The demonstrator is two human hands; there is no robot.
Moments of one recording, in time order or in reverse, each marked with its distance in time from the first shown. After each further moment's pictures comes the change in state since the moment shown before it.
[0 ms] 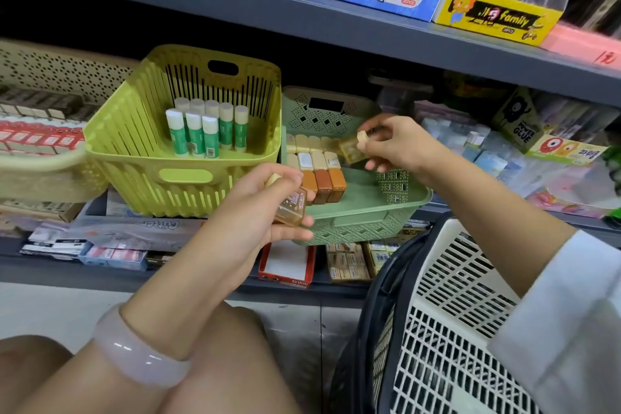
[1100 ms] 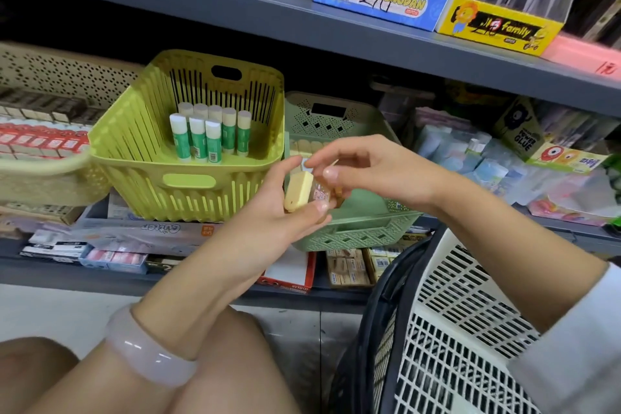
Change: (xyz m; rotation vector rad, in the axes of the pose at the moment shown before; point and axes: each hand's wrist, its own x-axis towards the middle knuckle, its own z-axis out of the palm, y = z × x) left_hand 0.000 -0.005 0.000 0.066 -0.242 0.092; right_hand -0.047 -0.037 0.021 0.015 -0.478 -0.313
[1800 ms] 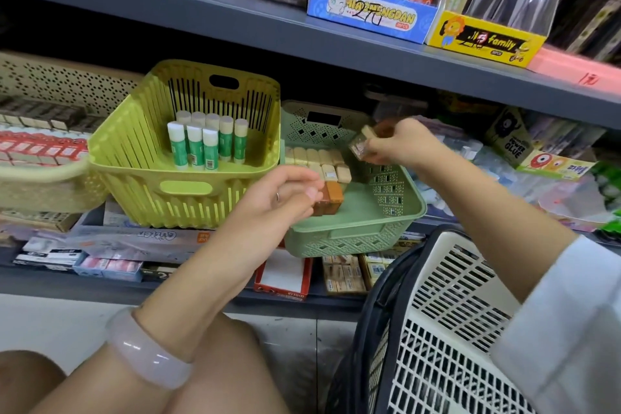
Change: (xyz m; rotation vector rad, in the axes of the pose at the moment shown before) left_hand 0.000 0.006 0.002 0.157 0.106 0.064; right_hand 0.026 0.031 -0.054 -0.302 0.604 0.467
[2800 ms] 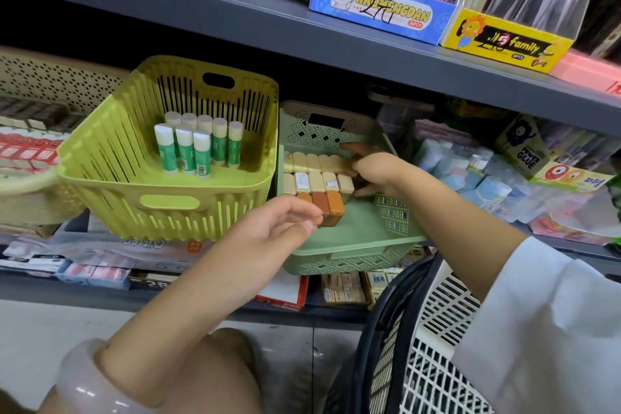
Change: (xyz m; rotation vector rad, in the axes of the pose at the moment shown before) left_hand 0.009 -0.013 -0.007 0.227 -0.099 0.006; right_hand 0.044 0.016 0.050 0.165 -0.256 0.232
